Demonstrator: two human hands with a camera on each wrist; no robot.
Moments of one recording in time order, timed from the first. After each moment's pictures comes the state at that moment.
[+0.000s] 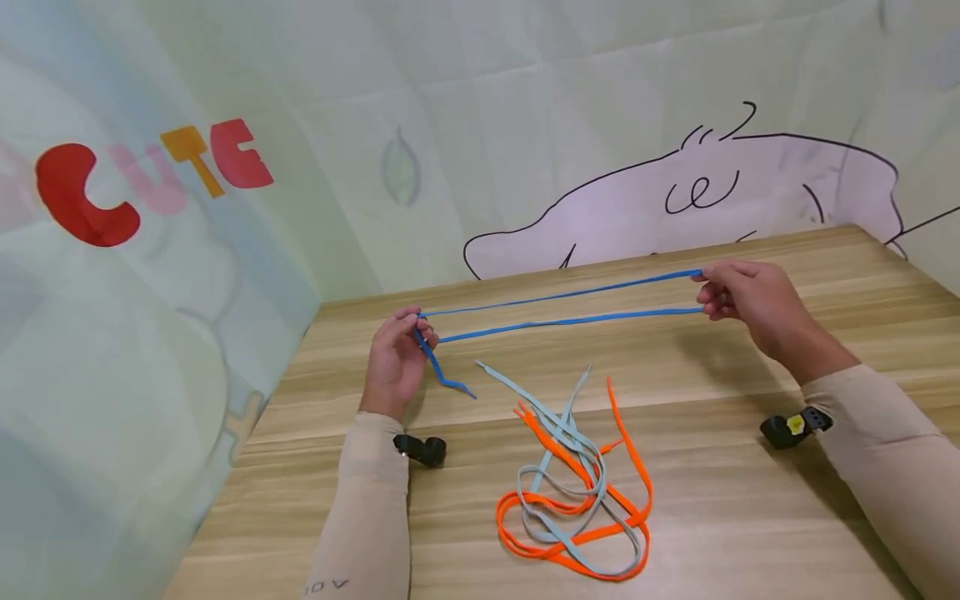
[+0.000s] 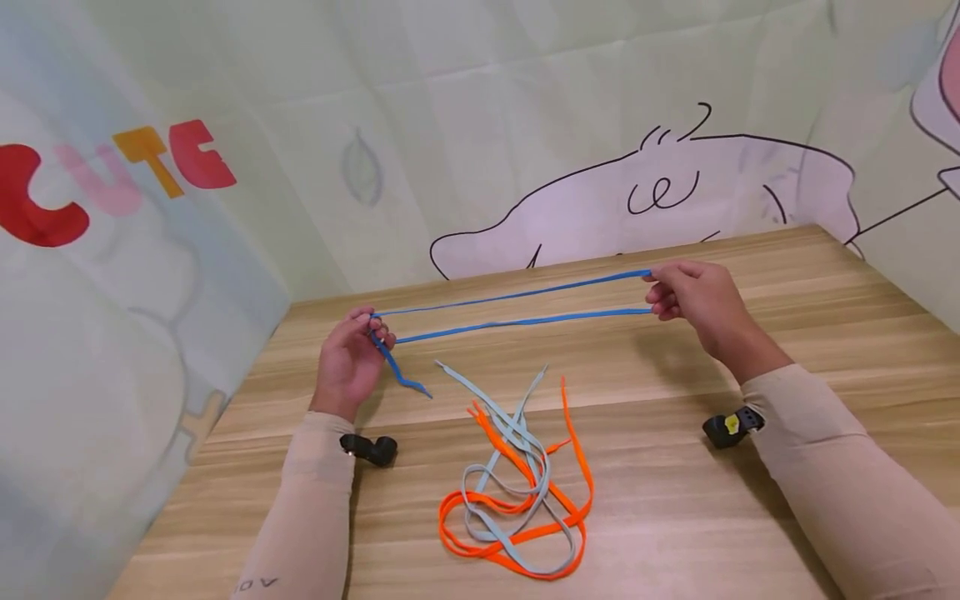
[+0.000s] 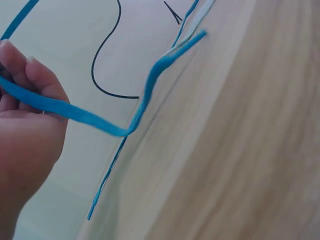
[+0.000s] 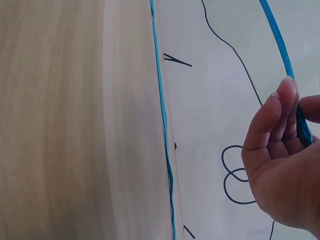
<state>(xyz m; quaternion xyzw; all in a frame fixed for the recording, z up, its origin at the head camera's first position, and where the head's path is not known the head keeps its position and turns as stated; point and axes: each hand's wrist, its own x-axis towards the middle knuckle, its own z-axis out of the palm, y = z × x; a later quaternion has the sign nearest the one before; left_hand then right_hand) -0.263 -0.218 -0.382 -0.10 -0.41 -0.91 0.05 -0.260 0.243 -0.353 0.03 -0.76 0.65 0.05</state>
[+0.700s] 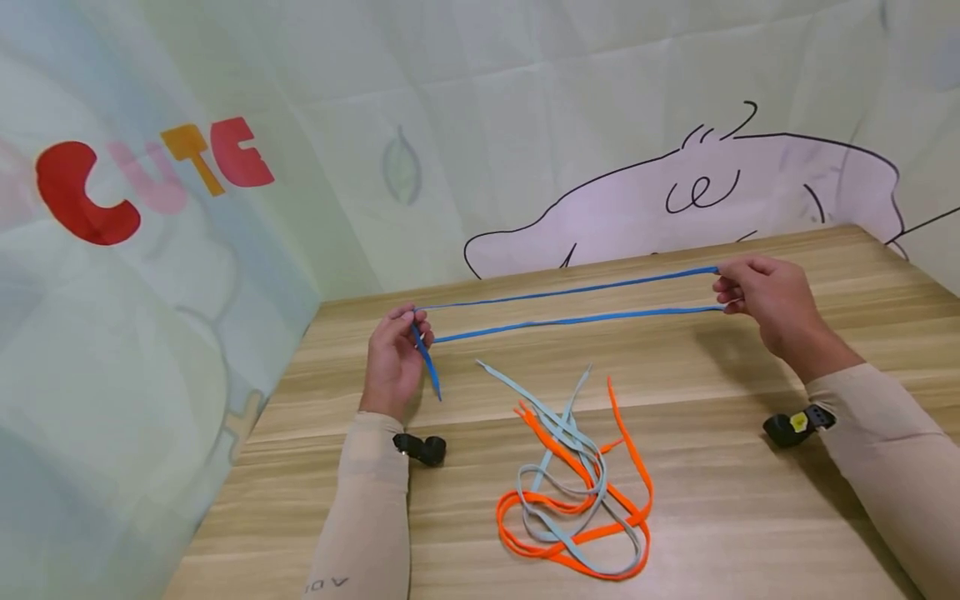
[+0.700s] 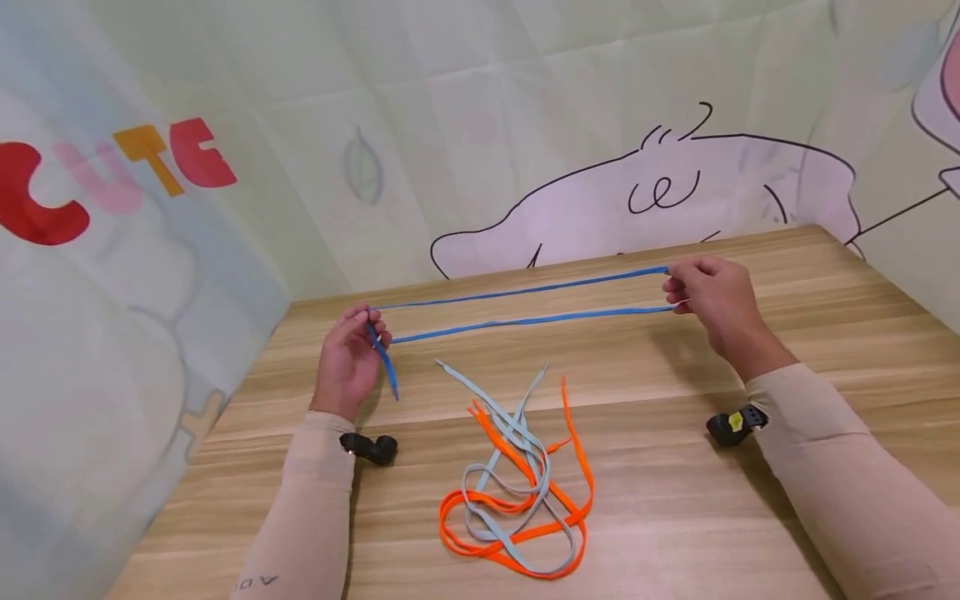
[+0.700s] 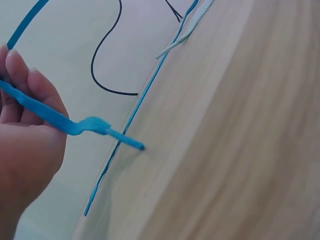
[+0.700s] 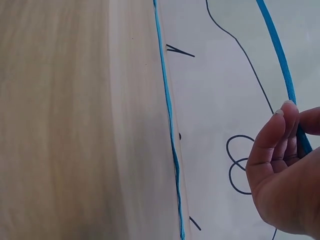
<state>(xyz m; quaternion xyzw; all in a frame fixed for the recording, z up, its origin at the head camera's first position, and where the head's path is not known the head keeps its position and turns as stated) -0.266 -0.221 -0.384 -0.05 -0.43 -0.90 0.08 -0.263 0.251 -0.355 -0.02 -0.72 0.68 0.08</state>
